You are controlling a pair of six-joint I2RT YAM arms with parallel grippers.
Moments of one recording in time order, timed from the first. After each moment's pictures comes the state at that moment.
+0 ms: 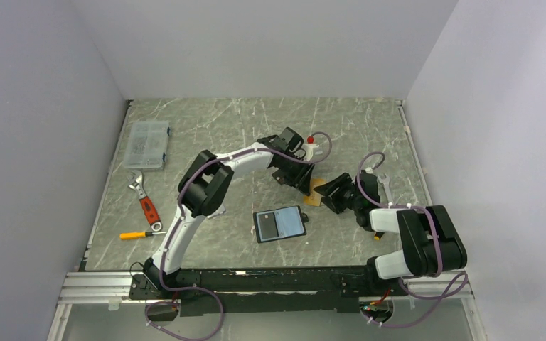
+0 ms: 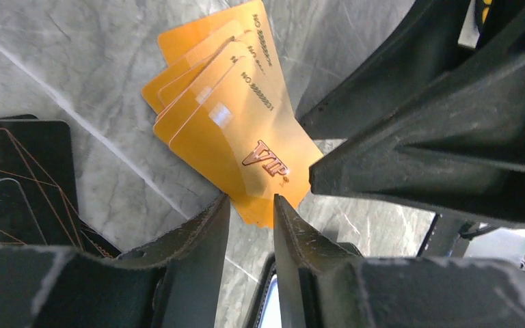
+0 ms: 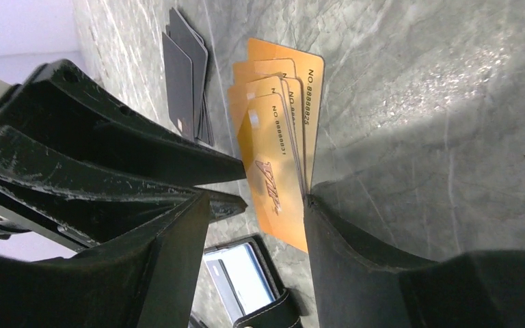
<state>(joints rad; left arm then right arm) -0.74 2.33 1.79 -0.48 0.66 -0.10 0.15 1.41 0.29 0.46 -0.33 1.09</state>
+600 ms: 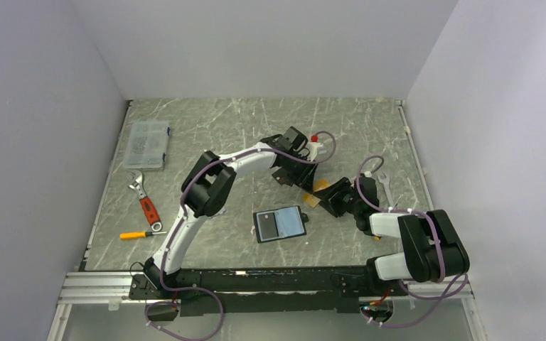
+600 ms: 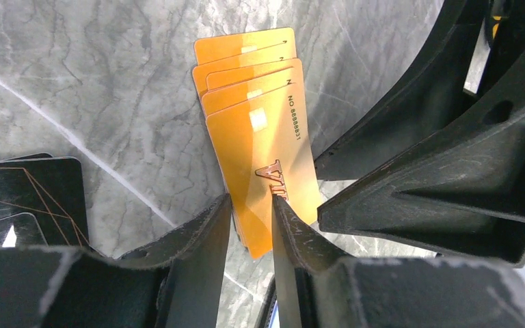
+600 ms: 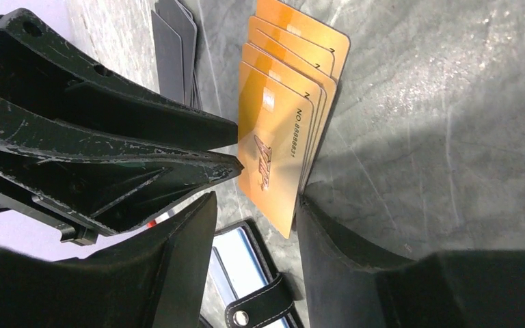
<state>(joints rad) -0.77 2.37 1.87 -0.49 0.61 -0.09 0.18 1.39 0.26 0.45 -0.33 1.10</state>
